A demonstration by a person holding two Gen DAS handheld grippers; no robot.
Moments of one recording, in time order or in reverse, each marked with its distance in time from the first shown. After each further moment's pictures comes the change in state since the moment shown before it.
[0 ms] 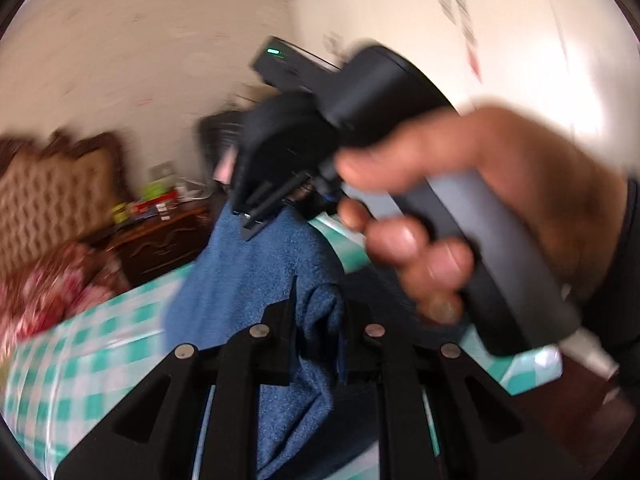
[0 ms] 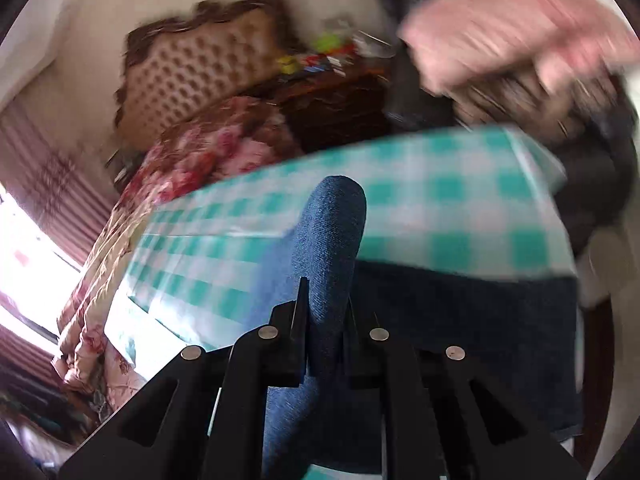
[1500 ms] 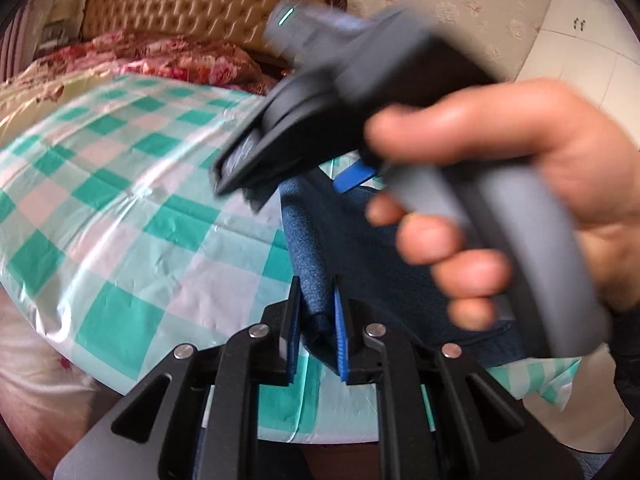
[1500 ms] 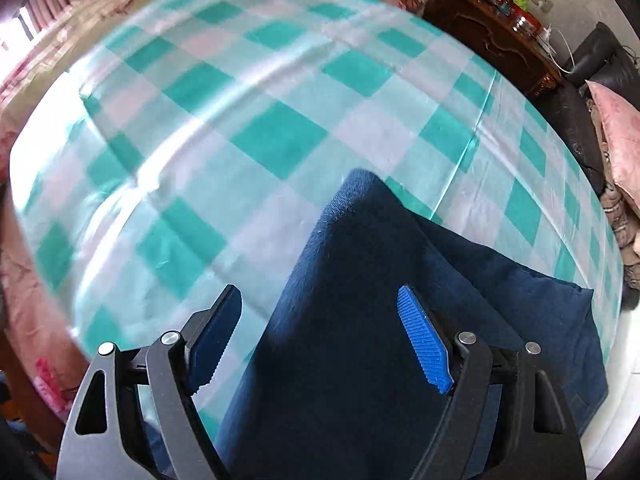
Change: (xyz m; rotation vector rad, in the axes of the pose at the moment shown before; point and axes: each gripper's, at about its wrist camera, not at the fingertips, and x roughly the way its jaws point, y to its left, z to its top) left arm -0.119 0.320 -0.262 -0.784 0.183 0.197; right arm 0.324 0.417 -0.119 -0.623 0.449 -0.368
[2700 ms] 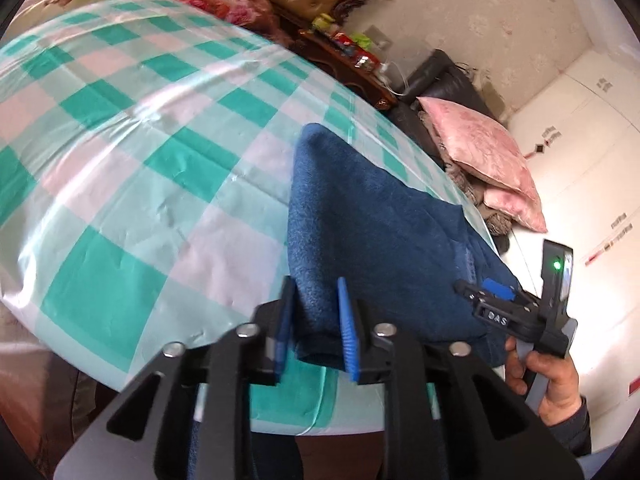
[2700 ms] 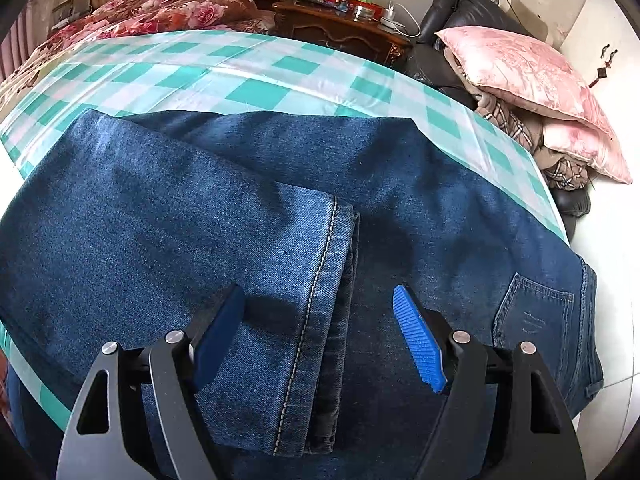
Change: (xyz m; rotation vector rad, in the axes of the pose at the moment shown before) left arm 0.030 0.056 -0.002 -0.250 0.146 -0.150; right arm -0.006 -0.175 -0.187 0.288 -0.252 -0.215
